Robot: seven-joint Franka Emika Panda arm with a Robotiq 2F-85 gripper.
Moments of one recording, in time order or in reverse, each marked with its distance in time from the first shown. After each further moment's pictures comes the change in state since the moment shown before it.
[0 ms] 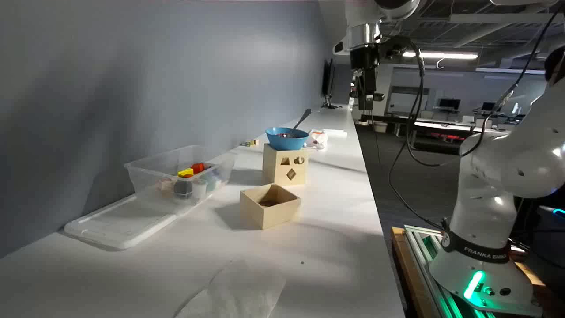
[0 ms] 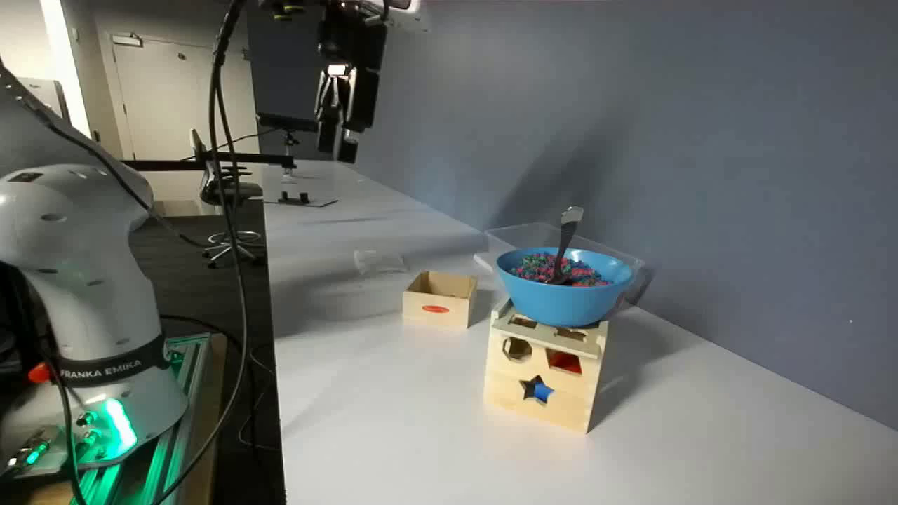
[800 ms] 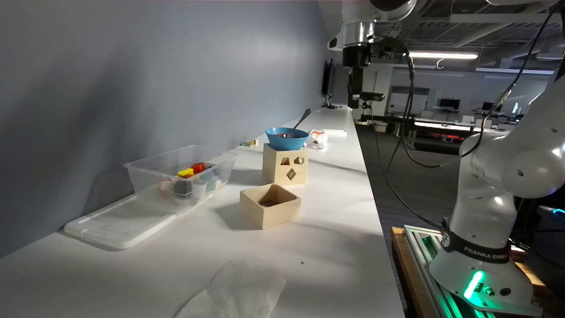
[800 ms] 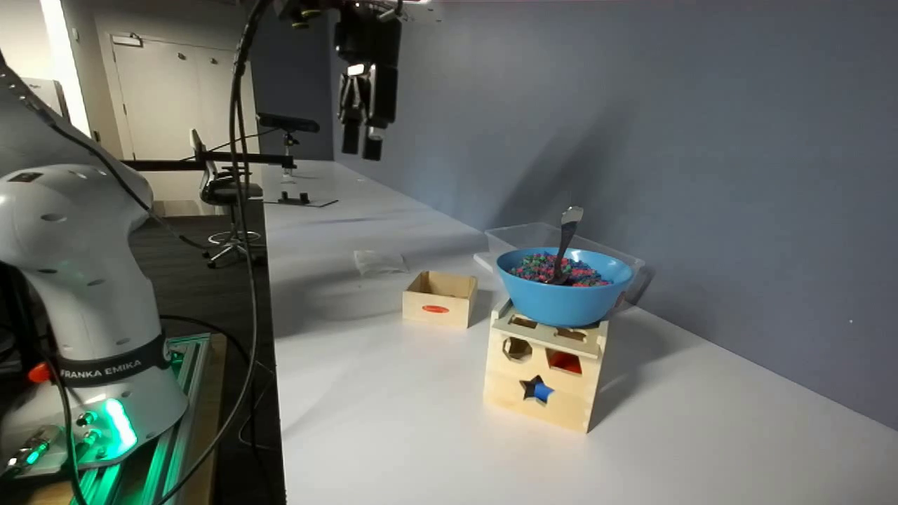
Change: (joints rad) arm 0.000 0.024 0.012 0.007 -0.015 0.128 0.054
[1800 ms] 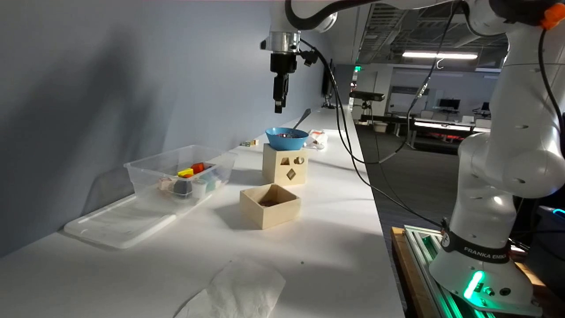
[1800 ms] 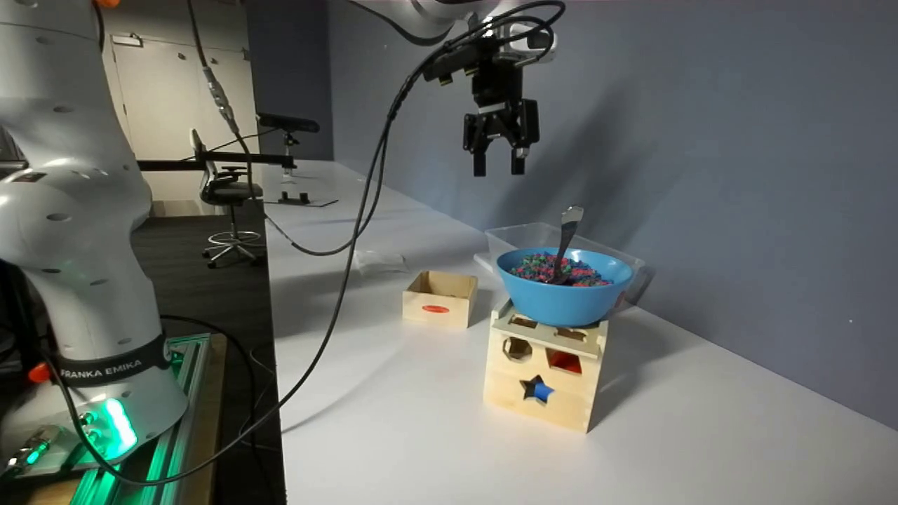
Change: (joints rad) arm 0.023 0.535 0.092 0.412 -0.012 0.249 0.049
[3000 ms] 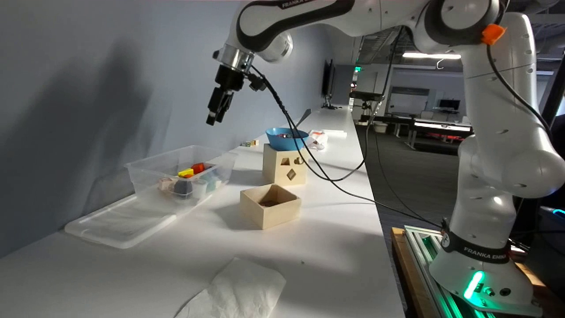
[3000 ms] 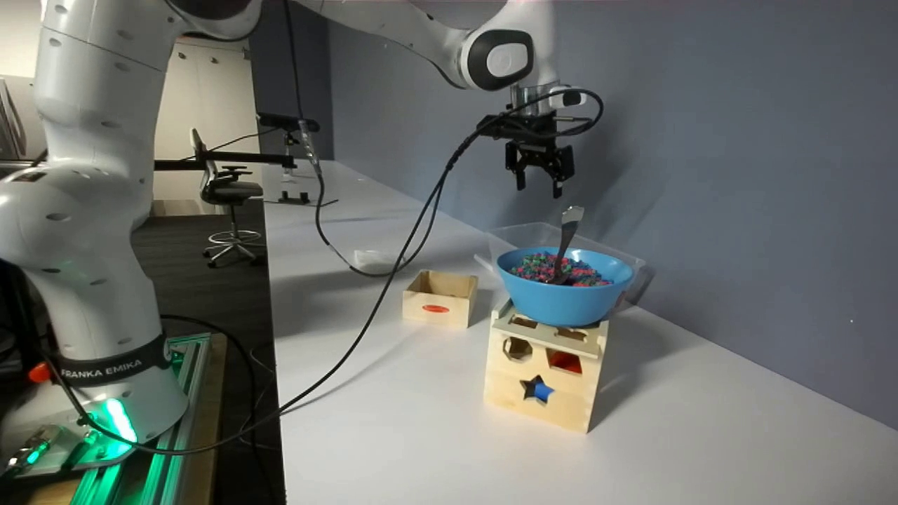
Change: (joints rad) arm -0.006 0.352 0.102 0.252 0.320 0.356 -0.145
